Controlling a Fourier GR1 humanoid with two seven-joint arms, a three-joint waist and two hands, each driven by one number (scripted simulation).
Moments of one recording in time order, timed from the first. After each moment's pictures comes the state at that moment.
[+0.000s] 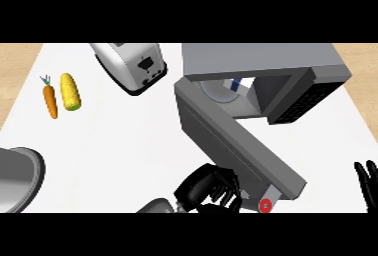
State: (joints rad) left arm -0.37 0.01 -0.89 -1.10 -0.01 0.20 -0.25; right arm 0.42 -0.19 -0.15 -1.82 -0.33 0.39 -0.52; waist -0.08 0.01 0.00
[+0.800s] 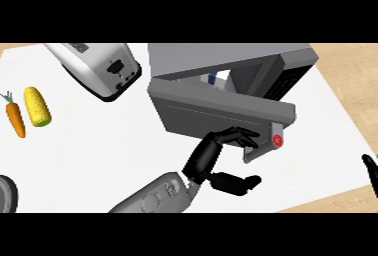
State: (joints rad) left arm -0.61 0.00 -0.89 -1.07 0.34 0.49 -0.35; right arm 0.39 -0.25 -0.15 -1.97 -0.40 0.42 -0.44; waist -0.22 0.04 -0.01
